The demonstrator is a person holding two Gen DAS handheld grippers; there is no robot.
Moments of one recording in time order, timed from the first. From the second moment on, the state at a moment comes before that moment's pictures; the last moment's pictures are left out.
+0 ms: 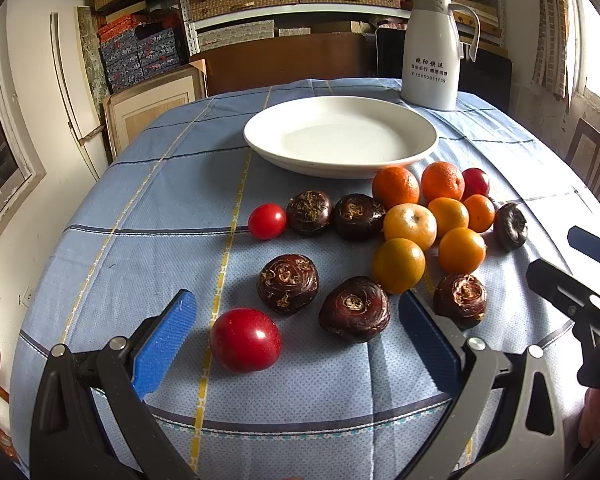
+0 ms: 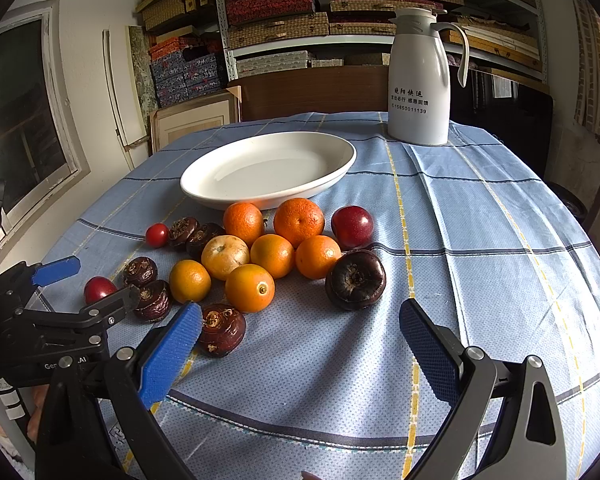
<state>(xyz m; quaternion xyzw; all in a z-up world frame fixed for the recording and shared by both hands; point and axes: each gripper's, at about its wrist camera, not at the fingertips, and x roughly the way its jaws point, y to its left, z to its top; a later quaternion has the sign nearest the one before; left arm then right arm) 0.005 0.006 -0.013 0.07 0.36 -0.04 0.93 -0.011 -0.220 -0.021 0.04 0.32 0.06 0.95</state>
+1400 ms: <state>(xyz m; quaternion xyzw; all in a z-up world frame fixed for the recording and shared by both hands) 0.029 0.037 -0.040 0.05 0.48 -0.10 0.87 -0.005 -0.253 -0.044 0.12 0.39 0.14 0.90</state>
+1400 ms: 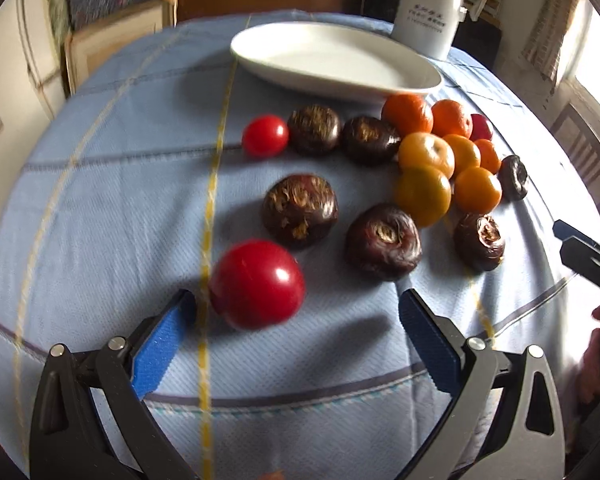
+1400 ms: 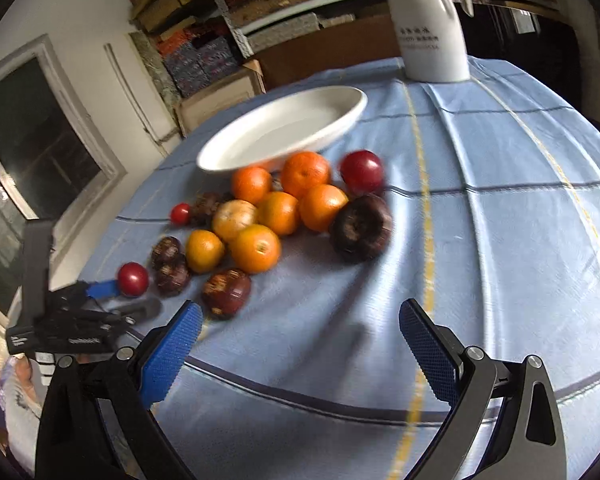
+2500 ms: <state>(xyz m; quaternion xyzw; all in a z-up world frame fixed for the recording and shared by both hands) 0.037 0.061 -0.032 0.06 0.44 -0.13 0.88 0.027 -0.285 -0.048 0.02 0.44 0.07 0.90</state>
